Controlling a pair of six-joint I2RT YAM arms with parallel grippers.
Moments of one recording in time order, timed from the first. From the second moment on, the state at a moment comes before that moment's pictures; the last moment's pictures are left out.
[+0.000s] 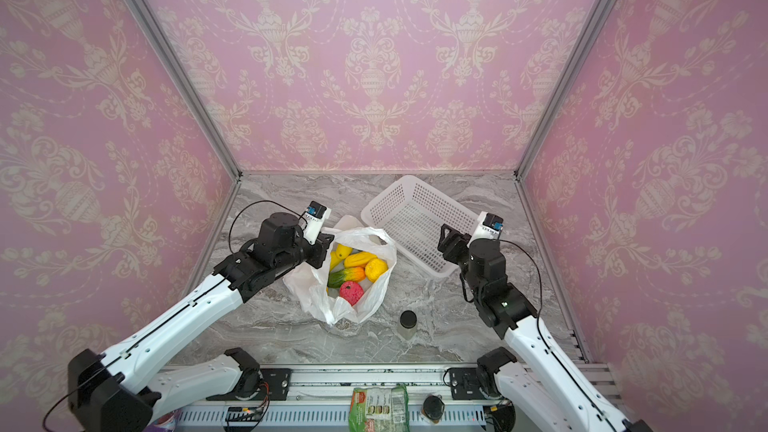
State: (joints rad) left arm -0.56 1.10 0.91 -0.40 0.04 -0.07; right arm 0.43 0.70 0.63 -0.15 0.22 0.61
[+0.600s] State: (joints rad) left arm -0.56 0.96 0.84 -0.41 -0.11 -0.14; right arm 1.16 1.28 0.86 -0.07 0.33 0.20
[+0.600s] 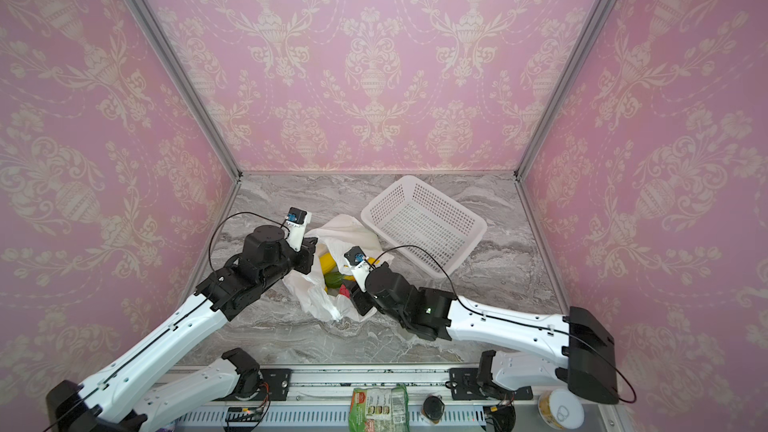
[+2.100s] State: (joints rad) left arm -0.56 1.04 0.83 -0.27 0.01 -0.18; right arm 1.17 1.29 0.89 -0.07 0.52 -0.18
